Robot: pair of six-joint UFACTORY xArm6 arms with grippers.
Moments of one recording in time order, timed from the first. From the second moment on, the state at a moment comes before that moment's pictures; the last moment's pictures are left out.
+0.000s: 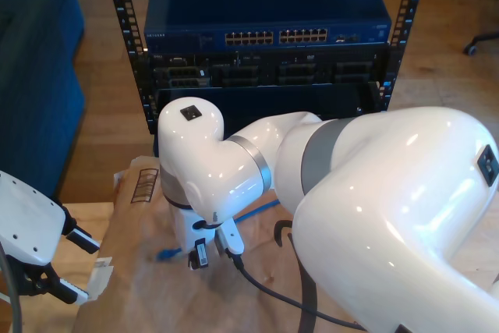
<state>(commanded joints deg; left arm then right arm) 27.5 -18.9 -42.2 -26.4 90.0 -68.5 44.8 18.6 -67.5 6.0 44.8 111.9</state>
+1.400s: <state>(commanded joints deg) -1.0 -11.0 -56.3 -40.1 83.4 -79.2 21.7 -19.9 -51.7 16.7 70.7 109.1</state>
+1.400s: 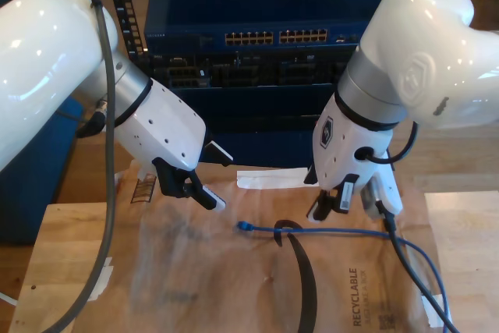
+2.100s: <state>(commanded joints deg) 3.5 -11.6 -53.9 -38.3 83.8 -79.1 26.8 -0.9 -56.3 16.1 53.2 109.7</state>
